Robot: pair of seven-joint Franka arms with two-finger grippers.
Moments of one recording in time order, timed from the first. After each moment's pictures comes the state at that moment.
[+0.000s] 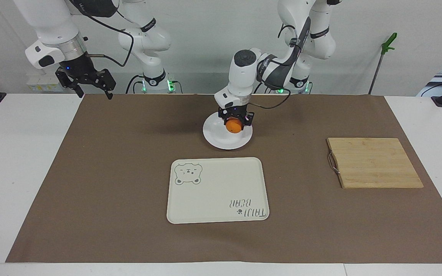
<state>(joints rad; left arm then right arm) -0.76 0.14 -0.04 -2.06 -0.04 2.24 -0.36 -0.03 -0.07 -0.02 -1.62 -0.01 1.53 0.03</state>
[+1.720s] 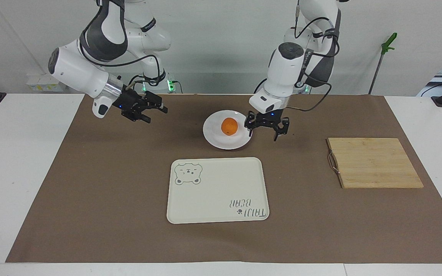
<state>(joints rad) -0.50 0.07 0.01 -1.89 -0.02 2.16 -0.28 0.00 -0.06 -0.02 -2.09 0.74 1.81 -0.29</state>
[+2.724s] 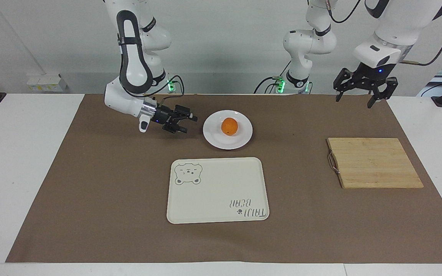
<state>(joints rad) -0.12 -0.06 0.02 -1.50 -0.01 1.45 0.25 0.16 0.02 -0.02 -2.49 1.39 2.08 -0.87</state>
